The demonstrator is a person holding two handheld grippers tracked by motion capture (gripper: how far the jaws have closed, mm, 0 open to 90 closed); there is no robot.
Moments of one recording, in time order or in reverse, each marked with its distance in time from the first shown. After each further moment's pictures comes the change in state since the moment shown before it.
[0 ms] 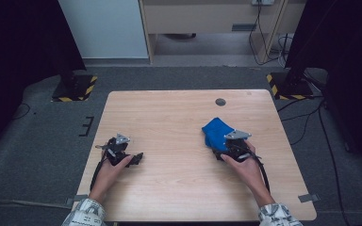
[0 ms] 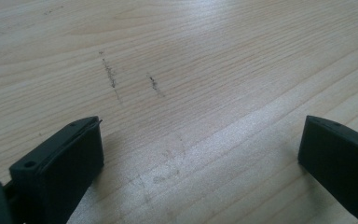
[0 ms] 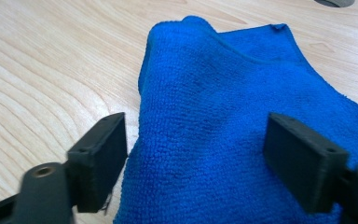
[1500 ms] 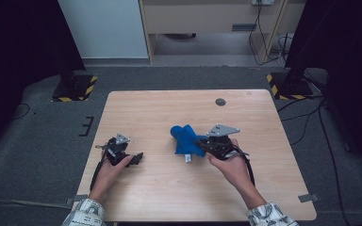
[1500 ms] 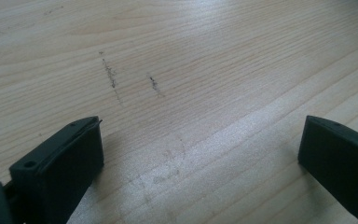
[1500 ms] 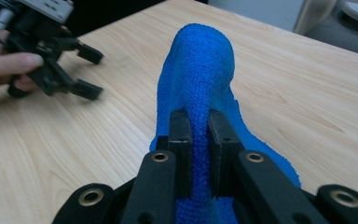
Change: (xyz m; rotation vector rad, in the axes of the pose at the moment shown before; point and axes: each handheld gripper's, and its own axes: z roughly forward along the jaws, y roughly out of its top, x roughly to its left) left arm 0.000 0.000 0.000 0.000 0.000 0.000; right arm 0.070 0.064 -0.042 -0.165 0.239 -0.088
